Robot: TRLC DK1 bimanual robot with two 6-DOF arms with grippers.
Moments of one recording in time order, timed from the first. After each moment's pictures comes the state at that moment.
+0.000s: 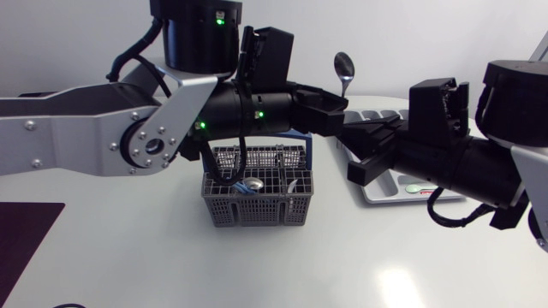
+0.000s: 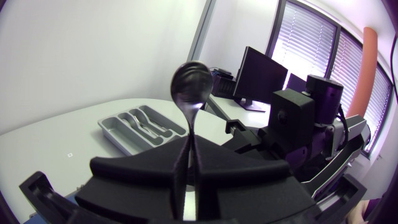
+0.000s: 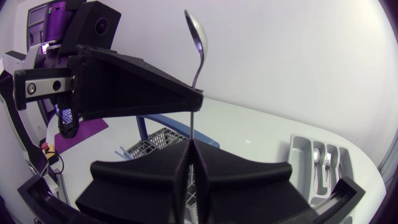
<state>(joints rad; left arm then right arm) -0.78 1.57 1.14 0.22 0.35 -0.21 0.49 1.00 0.66 0.07 -0.20 0.03</state>
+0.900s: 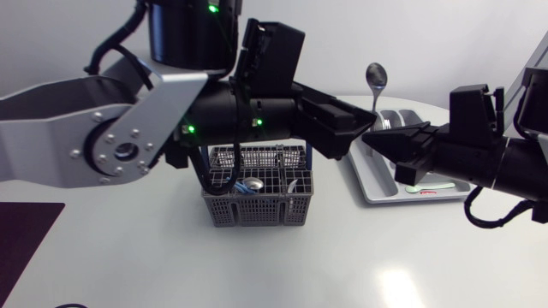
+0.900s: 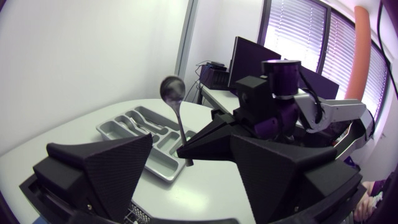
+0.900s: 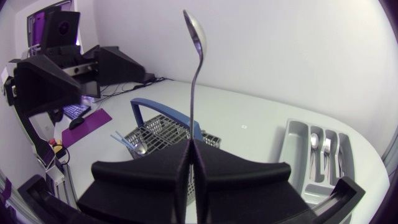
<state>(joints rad) -0.83 1.49 1.13 0.12 0.32 -0.09 0.18 0.96 0.65 -0.07 -0.54 -0.05</state>
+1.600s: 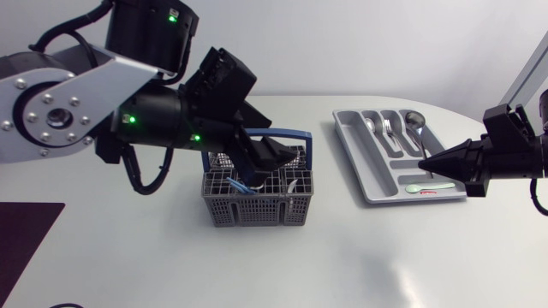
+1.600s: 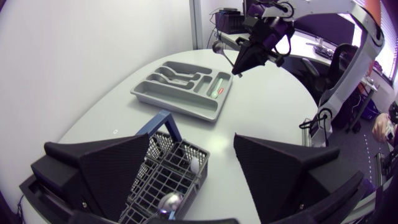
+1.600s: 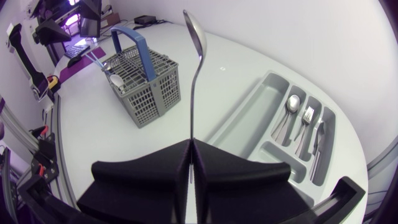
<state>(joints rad) -0.68 1.39 1.12 -0.33 0.30 0.31 -0.38 1.39 0.96 -0.75 -0.85 -1.00</state>
